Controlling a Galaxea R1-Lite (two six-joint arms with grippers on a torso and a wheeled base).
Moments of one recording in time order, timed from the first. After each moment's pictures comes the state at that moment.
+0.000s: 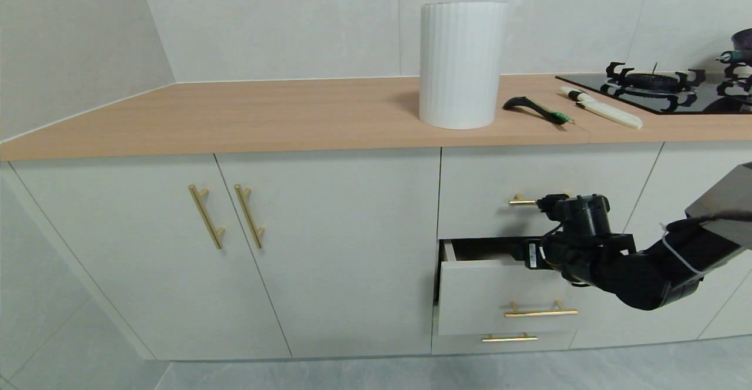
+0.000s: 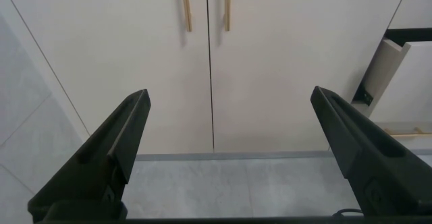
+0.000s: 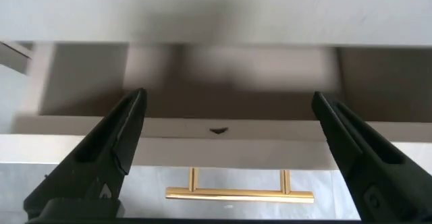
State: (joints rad) left arm 0.00 0.00 0.00 0.01 0.00 0.00; right arm 0.29 2.12 -0.87 -0.67 -0.22 0.15
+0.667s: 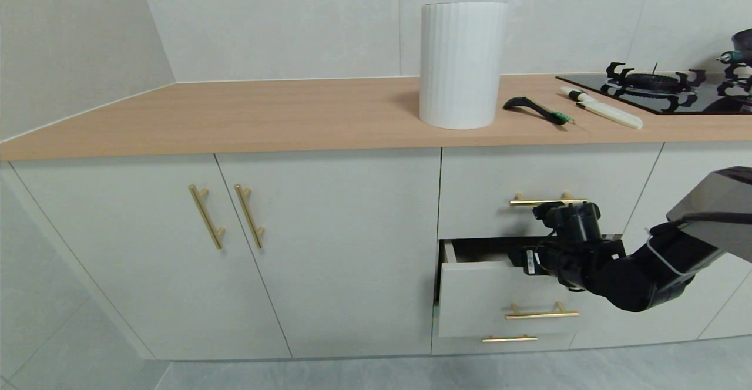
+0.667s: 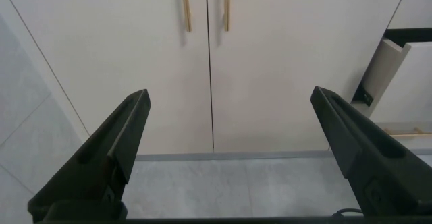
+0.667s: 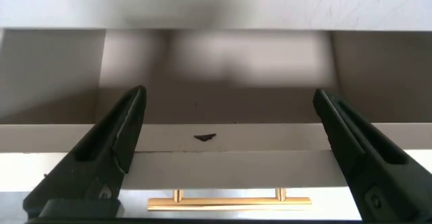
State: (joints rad) left arm 0.00 0.00 0.00 0.01 0.00 0.00; right arm 0.28 2.17 -0.89 -0.66 -0.25 0.14
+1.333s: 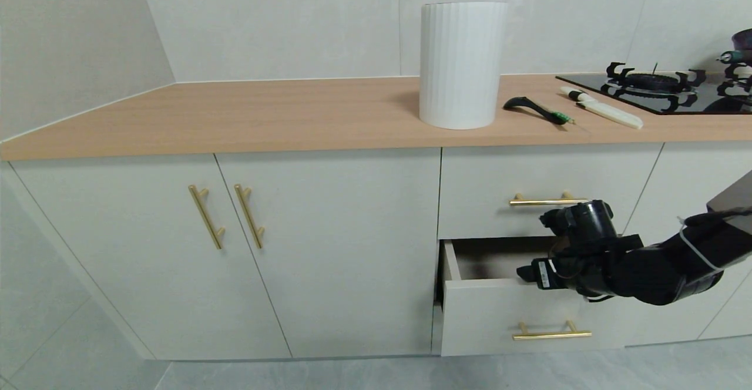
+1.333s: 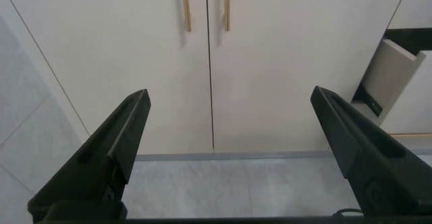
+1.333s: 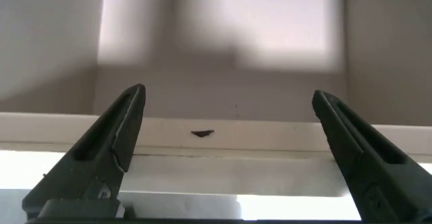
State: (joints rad) left arm 0.00 0.00 0.00 0.01 0.00 0.00; right arm 0.28 2.06 -0.87 -0.39 -0.19 0.13
